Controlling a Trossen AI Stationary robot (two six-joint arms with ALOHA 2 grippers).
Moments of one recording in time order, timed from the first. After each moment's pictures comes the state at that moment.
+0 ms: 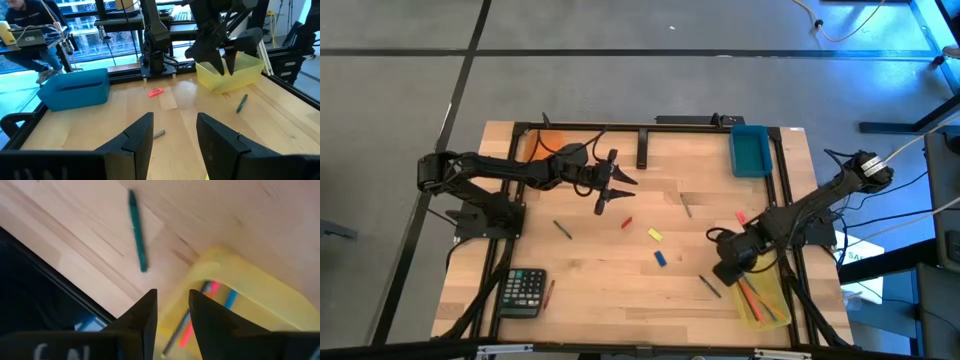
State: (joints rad) left arm 0.29 1.37 0.64 0.54 0.41 0.17; right arm 0.50 1.29 0.75 -0.69 -0.28 1.43
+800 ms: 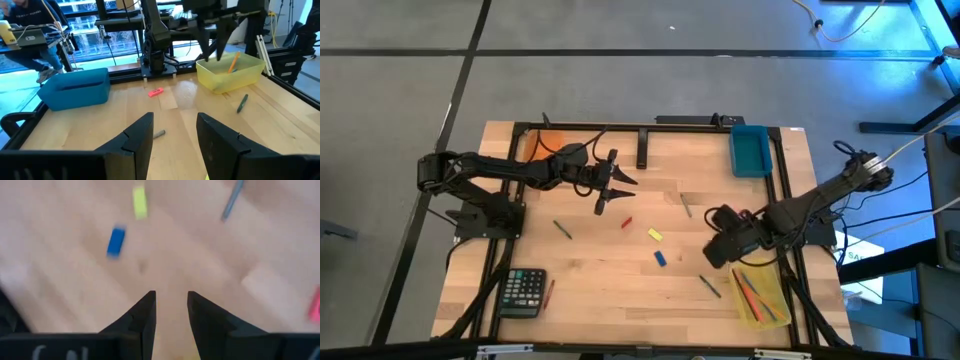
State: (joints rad) left arm 0.29 1.37 0.64 0.54 0.41 0.17; right arm 0.49 1.29 1.03 -0.94 0.29 1.28
